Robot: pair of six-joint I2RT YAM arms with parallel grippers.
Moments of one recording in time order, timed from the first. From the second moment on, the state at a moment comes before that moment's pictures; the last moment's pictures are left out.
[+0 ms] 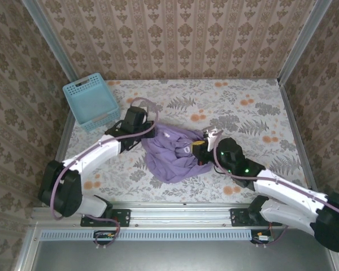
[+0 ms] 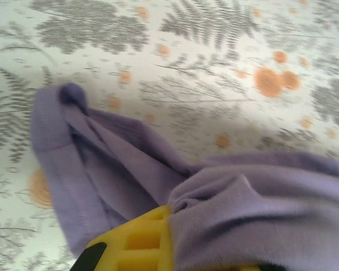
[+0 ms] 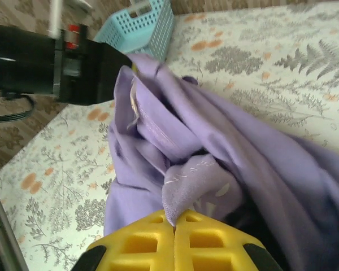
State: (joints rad) left arm -0.55 1.42 0.95 -0.29 -0.03 -0.47; right arm 0.73 0.93 0.51 0.11 -0.02 0.39
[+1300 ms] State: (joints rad) left arm -0.84 1.43 0.96 -0.52 -0.08 -0.77; right arm 0.74 1.06 0.39 0.11 0.00 0.48
